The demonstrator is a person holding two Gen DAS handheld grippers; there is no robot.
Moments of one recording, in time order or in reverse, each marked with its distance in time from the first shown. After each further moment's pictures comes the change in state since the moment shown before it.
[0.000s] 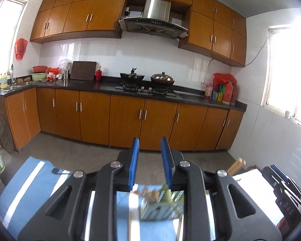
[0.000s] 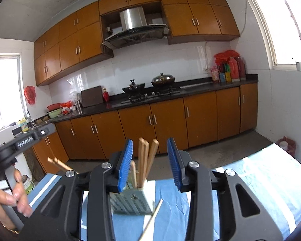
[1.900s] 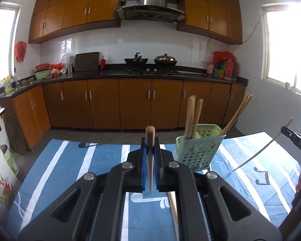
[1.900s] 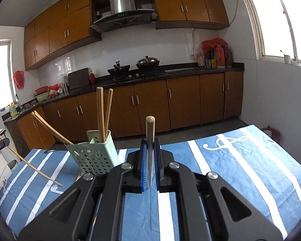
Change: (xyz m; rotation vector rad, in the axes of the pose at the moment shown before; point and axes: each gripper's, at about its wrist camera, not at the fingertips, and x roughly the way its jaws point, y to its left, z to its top) left arm -0.069 0.065 -0.074 0.119 0.090 0.014; right arm -0.025 -0.046 -0.036 -0.053 0.057 -0.064
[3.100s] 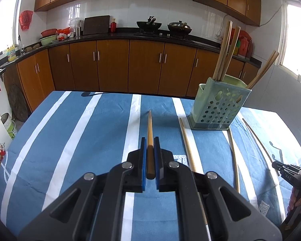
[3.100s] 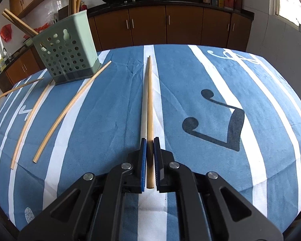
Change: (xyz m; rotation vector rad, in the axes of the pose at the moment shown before) left arm 0.047 0.030 -0.087 -0.101 0.237 0.055; right arm 0.056 -0.032 -0.139 -0.039 0.493 -0.051
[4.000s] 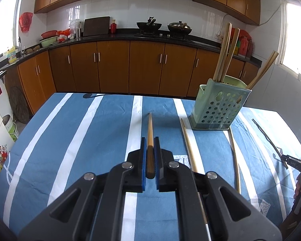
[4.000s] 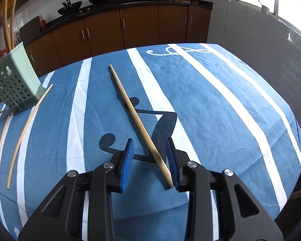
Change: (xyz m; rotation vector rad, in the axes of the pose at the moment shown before) left arm -0.001 0.002 0.001 0.008 0.007 0.009; right arm 0.017 -0.081 0.004 0.178 0.064 -0.215
